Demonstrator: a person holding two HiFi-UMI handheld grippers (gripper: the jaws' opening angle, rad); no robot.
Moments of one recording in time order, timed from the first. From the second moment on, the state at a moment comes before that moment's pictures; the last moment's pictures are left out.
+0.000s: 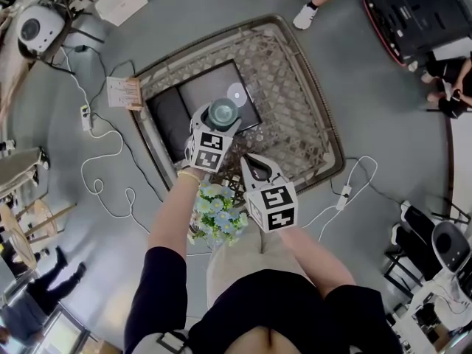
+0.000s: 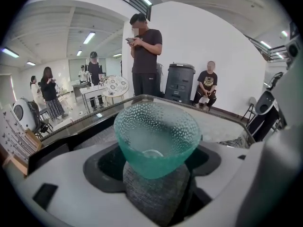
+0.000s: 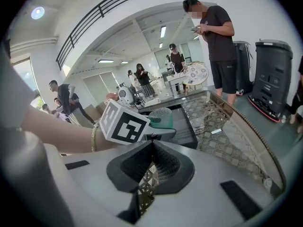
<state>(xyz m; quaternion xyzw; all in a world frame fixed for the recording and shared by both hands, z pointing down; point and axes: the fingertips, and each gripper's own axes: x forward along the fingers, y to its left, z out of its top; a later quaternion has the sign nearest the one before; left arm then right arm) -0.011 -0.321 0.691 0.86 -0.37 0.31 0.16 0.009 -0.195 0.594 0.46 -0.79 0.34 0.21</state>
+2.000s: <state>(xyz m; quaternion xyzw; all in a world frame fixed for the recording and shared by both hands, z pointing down) -0.034 -0.210 0.526 0.83 -0.47 0.25 0.17 0.021 -0.204 0.518 0.46 -0.84 0.23 0.17</state>
